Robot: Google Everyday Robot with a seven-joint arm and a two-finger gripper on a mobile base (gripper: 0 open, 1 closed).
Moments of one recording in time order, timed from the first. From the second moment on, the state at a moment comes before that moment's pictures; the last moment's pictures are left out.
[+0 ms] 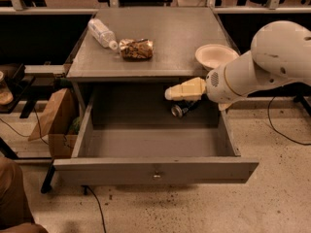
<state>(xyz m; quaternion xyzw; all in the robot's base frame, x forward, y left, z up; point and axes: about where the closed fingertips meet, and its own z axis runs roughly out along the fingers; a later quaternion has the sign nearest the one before) 0.563 -0.117 0.835 -0.06 0.94 0.24 0.23</state>
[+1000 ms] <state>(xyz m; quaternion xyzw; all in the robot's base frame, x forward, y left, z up) 0.594 -0.074 0.794 -0.06 0.93 0.28 0.23</state>
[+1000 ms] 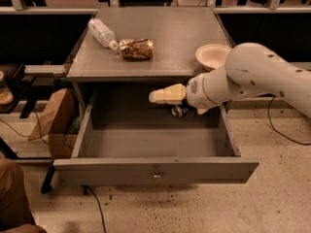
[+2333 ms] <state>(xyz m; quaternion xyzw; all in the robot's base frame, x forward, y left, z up) 0.643 -0.077 0.742 -0.01 0.93 0.25 0.27</state>
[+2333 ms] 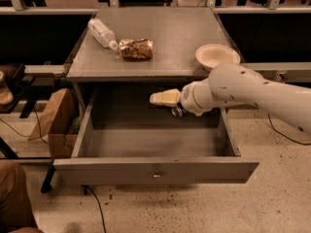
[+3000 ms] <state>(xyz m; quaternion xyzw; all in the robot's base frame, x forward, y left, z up) 0.702 -0.083 0.711 0.02 0.93 0.21 0.29</state>
